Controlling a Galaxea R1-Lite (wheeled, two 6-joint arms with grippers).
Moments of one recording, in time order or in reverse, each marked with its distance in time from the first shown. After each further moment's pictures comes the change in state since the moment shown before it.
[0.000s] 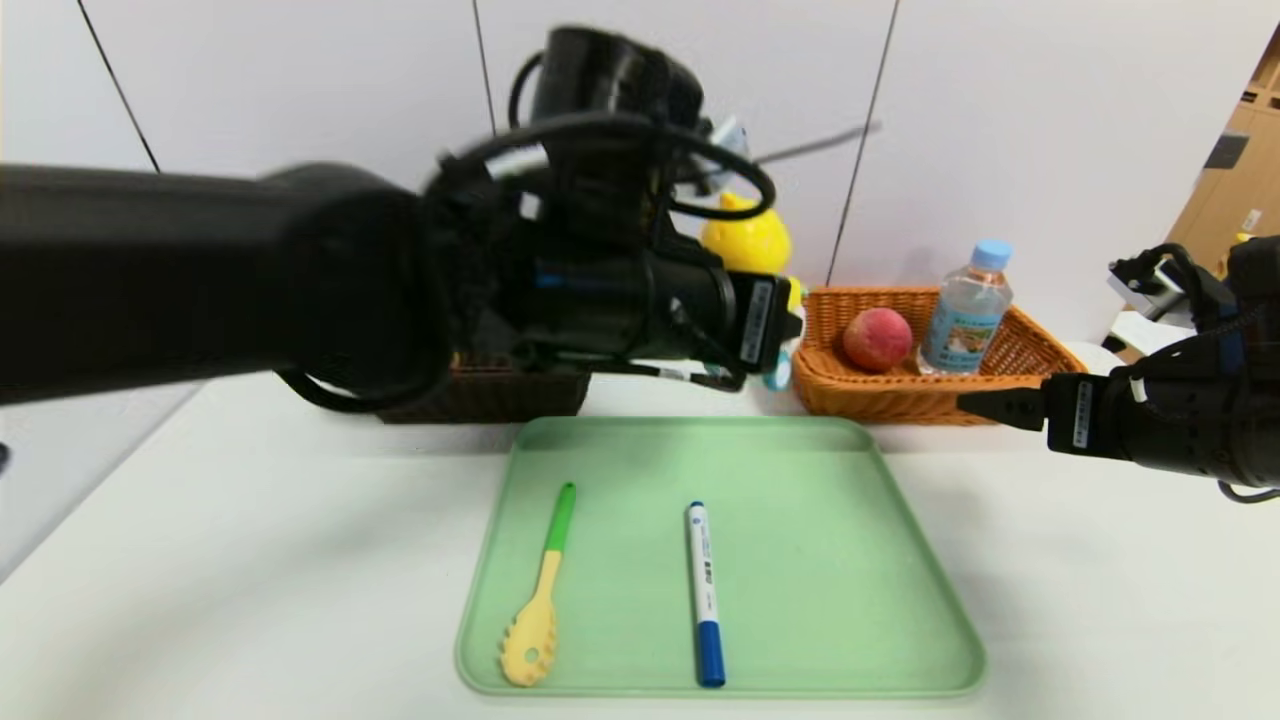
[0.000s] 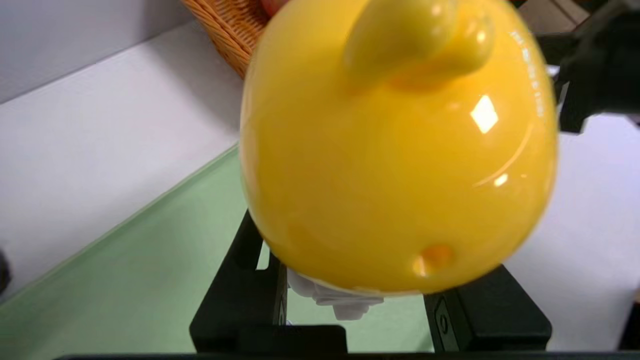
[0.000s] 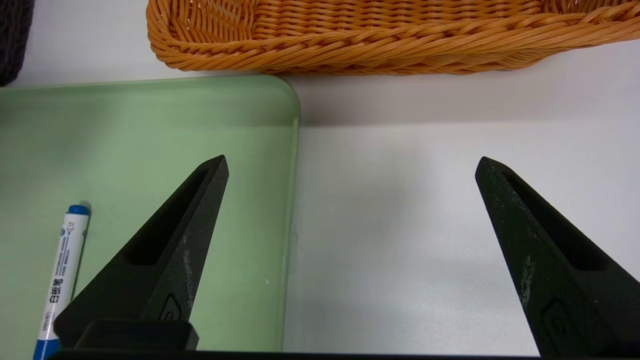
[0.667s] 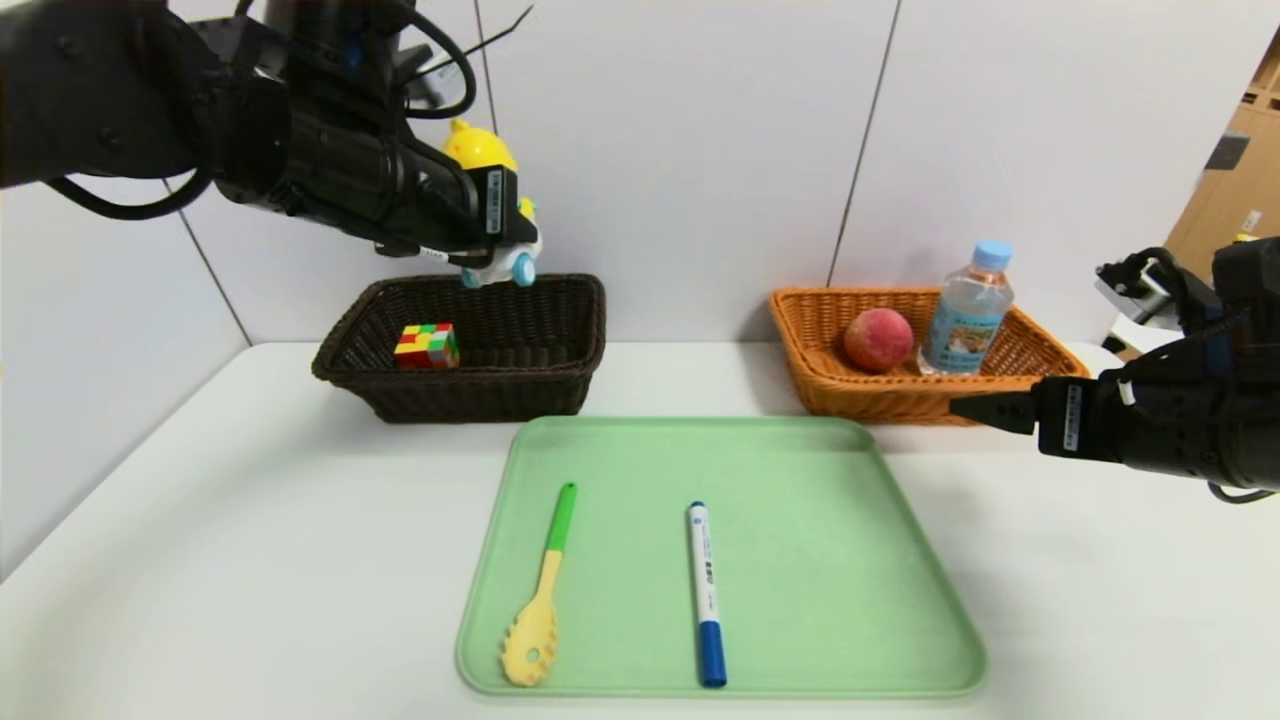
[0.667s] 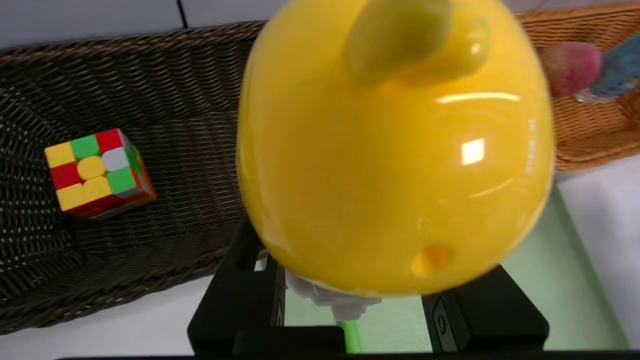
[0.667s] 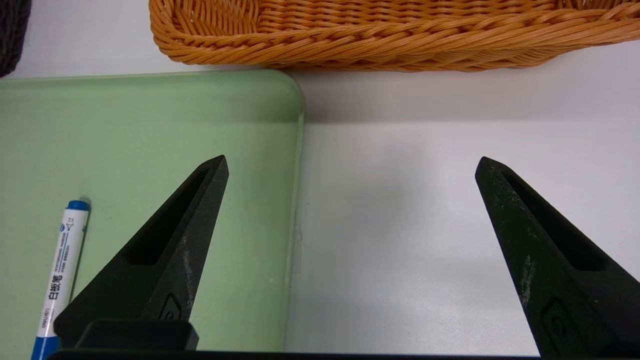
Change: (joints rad) left arm 0.385 -0.040 -0.225 0.374 0.095 -0.026; right arm 0.015 0.013 -0.001 0.000 -0.002 -0.004
